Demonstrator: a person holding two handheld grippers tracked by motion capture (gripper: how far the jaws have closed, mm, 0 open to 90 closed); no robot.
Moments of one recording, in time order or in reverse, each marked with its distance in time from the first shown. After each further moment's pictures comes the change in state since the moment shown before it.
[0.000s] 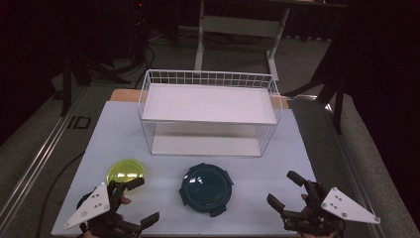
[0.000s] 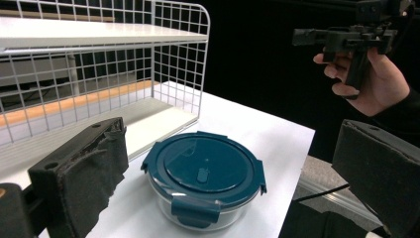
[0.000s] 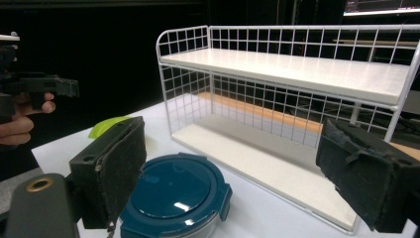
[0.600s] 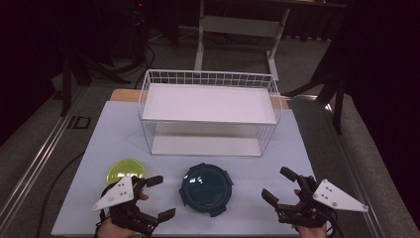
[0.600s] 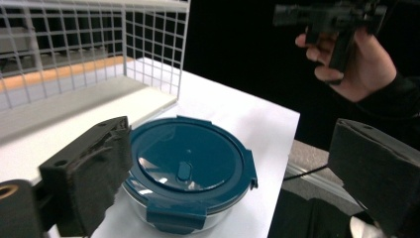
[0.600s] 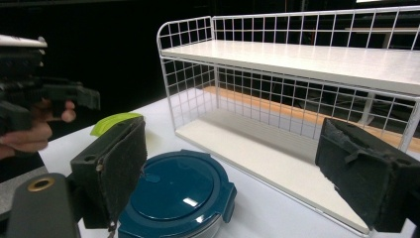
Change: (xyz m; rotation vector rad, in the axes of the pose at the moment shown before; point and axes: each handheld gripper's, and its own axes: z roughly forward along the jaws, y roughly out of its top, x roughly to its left) left arm 0.007 -0.011 0.042 0.095 -0.100 -0.038; right arm -0.008 -0.005 0.018 0.028 0.032 0.025
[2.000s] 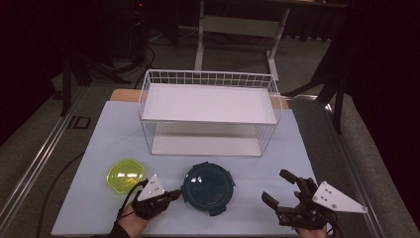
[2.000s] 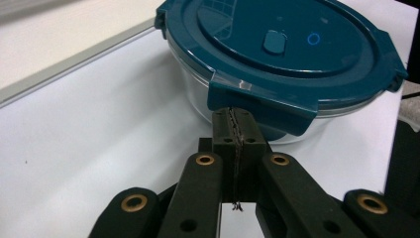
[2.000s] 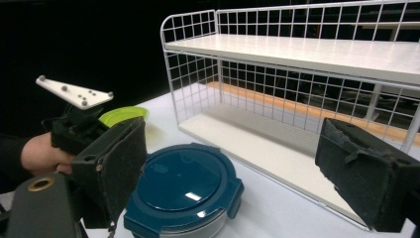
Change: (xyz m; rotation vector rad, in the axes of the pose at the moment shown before) left arm 0.033 -0.053 0.056 0.332 0.194 -0.001; right arm 0.000 -0.006 -0.002 0.018 0.016 -0.002
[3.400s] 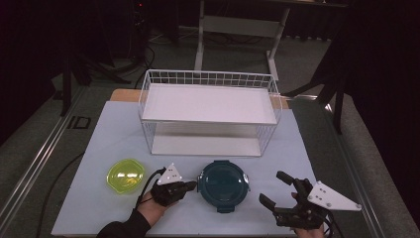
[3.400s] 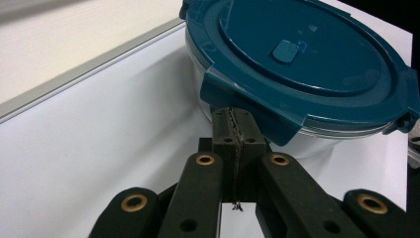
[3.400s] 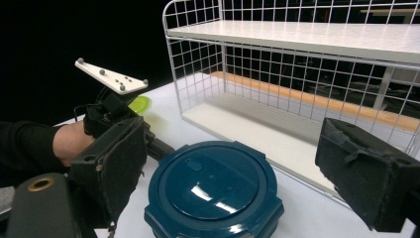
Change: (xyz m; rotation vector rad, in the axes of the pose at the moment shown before) left arm 0.002 0.027 0.042 0.002 -0.063 -0.039; right arm -0.002 -0.007 0.005 0.035 0.016 0.006
